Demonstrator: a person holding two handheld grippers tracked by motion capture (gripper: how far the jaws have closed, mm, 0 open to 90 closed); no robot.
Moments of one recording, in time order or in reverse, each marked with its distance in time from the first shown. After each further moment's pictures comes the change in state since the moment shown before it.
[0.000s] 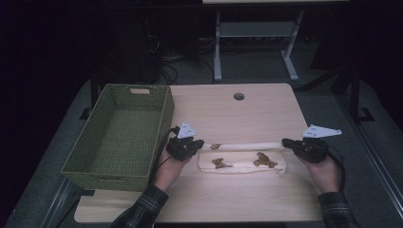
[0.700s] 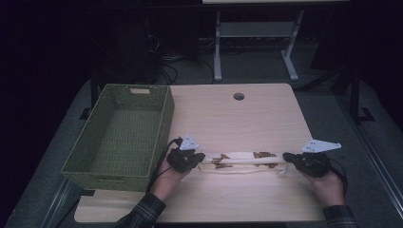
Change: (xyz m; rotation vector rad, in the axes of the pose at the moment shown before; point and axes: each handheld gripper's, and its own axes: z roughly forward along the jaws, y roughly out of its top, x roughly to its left) left arm -0.018 -0.023 0.003 0.093 -0.069 0.038; right arm 0.023 -0.026 -0.011 0.076 0.021 -0.041
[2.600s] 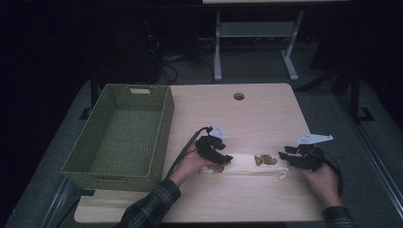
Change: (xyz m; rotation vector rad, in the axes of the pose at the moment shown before) left arm 0.005 0.053 0.089 0.071 -0.245 0.147; right arm -0.020 0.004 0.027 0.057 -0.019 0.090
